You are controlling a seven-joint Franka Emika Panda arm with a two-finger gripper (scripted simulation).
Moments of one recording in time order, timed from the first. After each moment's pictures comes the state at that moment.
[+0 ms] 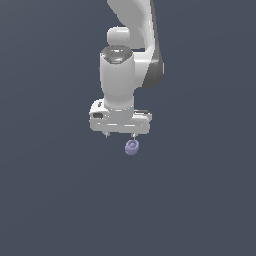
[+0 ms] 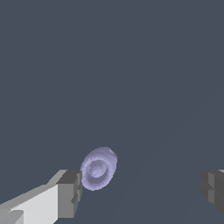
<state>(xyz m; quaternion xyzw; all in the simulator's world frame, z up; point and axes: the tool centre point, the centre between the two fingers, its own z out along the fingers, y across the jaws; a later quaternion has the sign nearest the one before) 0.021 -0.028 0.202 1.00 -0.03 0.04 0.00</state>
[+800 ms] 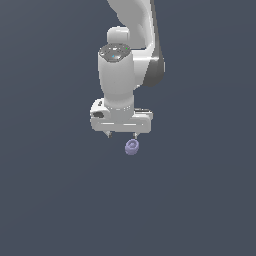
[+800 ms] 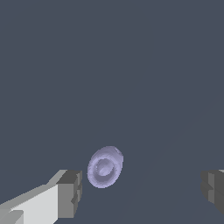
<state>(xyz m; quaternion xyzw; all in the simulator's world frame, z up) 0.021 -0.022 0.206 1.00 -0.04 0.04 -0.01</state>
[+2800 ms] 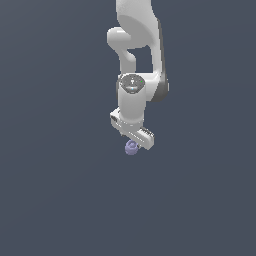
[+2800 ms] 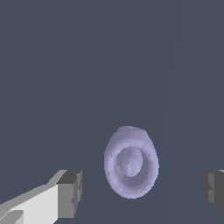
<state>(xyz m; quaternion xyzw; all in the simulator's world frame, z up) -0.015 0.015 0.118 0.94 -0.34 0.00 -0.01</state>
